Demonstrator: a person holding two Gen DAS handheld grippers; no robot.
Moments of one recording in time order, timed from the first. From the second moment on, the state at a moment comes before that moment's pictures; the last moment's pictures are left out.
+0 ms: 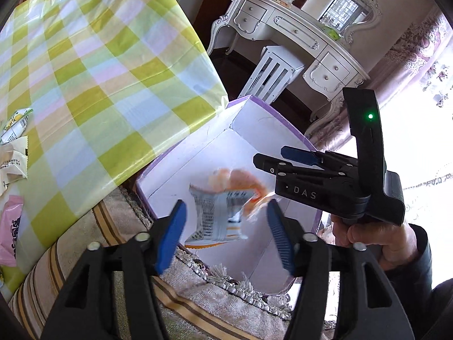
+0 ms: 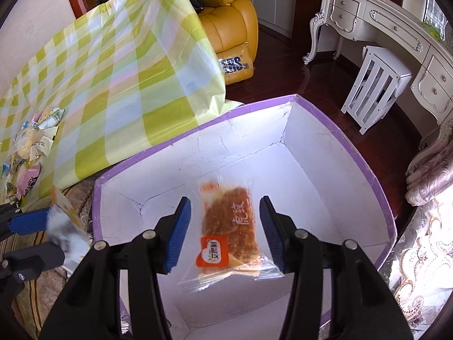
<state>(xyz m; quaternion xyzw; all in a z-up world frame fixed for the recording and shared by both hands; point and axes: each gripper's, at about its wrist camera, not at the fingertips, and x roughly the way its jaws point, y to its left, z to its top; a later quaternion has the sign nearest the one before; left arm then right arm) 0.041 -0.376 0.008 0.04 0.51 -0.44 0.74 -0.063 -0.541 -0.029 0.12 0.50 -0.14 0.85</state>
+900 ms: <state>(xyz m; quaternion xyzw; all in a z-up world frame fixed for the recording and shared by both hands) 0.065 -0.225 0.040 -0.02 0.44 -0.25 0.86 -0.024 -0.427 0.032 0.12 0.45 -0.04 0.88</state>
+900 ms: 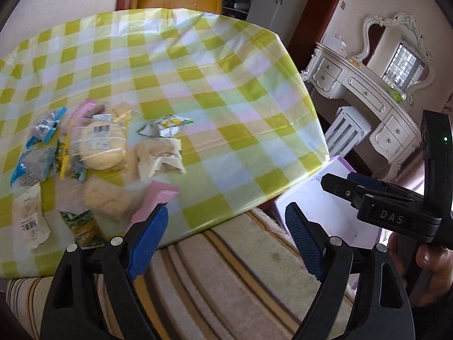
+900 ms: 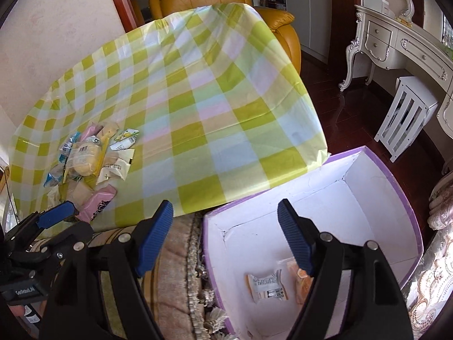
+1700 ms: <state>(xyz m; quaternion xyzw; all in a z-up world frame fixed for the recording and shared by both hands) 0.059 -0.059 0.025 -0.13 0.43 -0.12 0.89 0.011 -0.313 0.007 0.09 0.50 0.02 0.86</state>
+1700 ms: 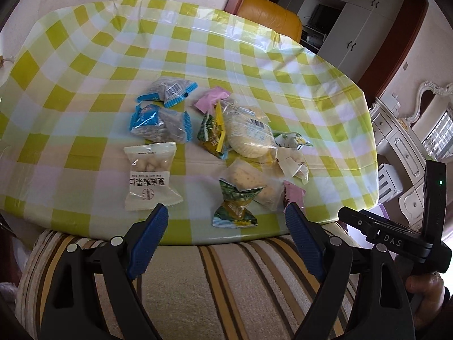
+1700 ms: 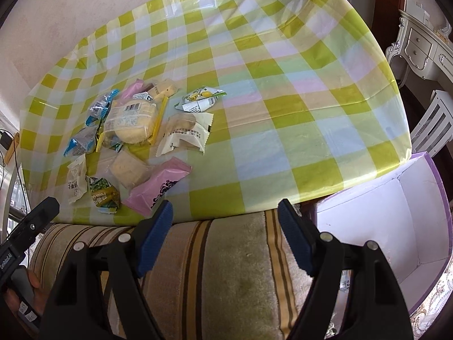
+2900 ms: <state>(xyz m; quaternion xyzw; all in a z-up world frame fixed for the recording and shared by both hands) 0.114 -0.082 -0.022 -0.13 0.52 -0.20 0.82 0.078 -0.260 -0.029 0.10 0.54 0.05 0.83</state>
